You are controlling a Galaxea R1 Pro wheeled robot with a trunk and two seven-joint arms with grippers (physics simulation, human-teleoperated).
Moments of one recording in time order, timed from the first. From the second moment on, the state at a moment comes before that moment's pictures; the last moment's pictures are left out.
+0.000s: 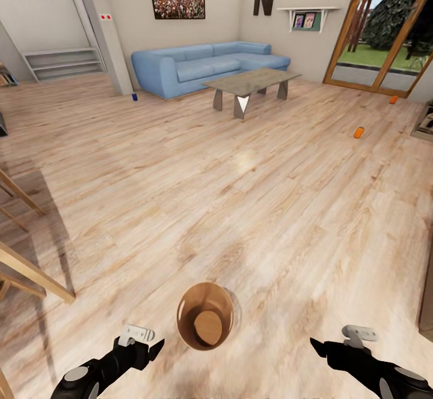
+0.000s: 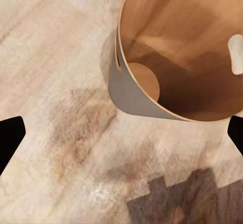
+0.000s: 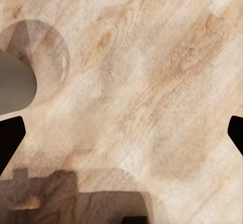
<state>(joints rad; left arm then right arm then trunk) -0.07 0.08 0.03 -1.30 -0.01 0.39 -0.42 0.00 -0.07 -0.29 -1.57 -0.01 0.76 0.33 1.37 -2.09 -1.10</state>
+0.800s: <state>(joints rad) -0.07 0.07 0.03 -1.30 0.00 0.39 -0.42 0.00 -0.07 -0.29 -1.57 -0.01 0.75 0.33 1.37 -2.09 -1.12</state>
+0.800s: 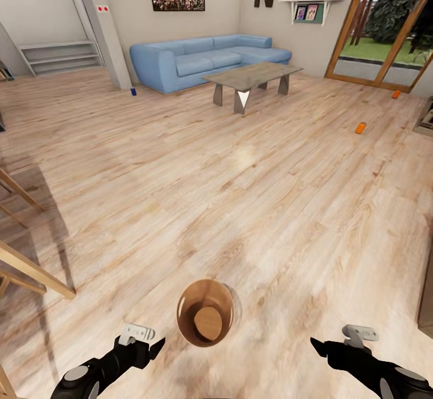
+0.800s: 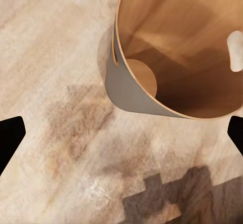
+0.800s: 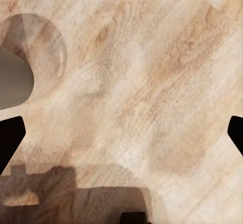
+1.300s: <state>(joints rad) -0.07 0.08 0.03 -1.30 0.00 0.39 -0.42 0.00 -0.07 -0.29 -1.57 -0.01 0.75 0.33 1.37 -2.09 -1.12</state>
